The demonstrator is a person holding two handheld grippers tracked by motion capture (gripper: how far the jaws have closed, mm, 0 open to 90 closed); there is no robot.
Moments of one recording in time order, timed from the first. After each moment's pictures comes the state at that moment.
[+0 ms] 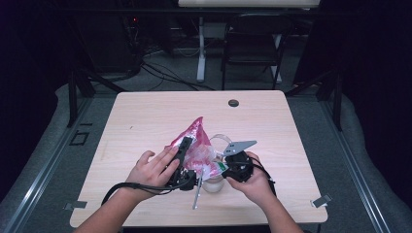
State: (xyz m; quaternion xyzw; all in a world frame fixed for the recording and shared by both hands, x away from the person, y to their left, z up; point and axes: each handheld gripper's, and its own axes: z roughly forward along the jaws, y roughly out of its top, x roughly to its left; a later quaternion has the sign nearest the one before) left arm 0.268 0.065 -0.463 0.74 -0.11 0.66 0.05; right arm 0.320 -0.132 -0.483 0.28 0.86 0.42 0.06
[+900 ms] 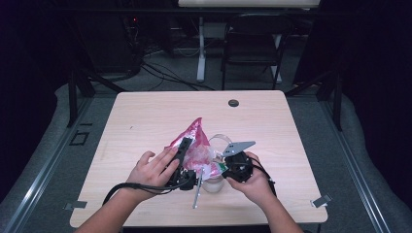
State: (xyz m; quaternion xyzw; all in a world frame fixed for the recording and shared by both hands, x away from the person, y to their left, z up) left arm 0.271 0.066 -0.469 0.75 -0.11 0.65 0.06; right arm 0.321 -0.132 -0.486 0.28 0.87 0.41 0.07
